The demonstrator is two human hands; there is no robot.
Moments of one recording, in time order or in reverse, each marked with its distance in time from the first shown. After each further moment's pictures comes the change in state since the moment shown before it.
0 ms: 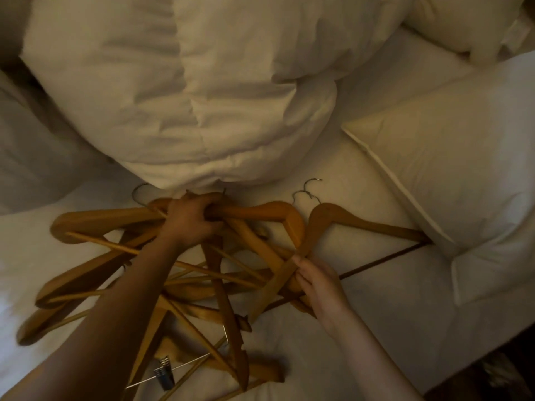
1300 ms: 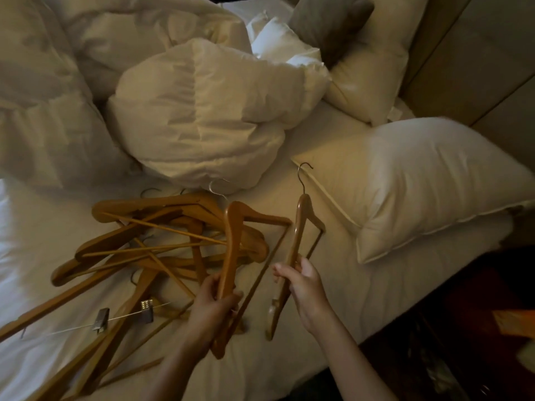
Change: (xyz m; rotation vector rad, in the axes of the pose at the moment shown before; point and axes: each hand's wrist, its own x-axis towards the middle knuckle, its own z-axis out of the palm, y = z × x) left_hand -0.270 0.135 0.051 -1.196 0.010 -0.430; right_hand -0.182 0.011 -0.047 -0.173 0.006 -0.216
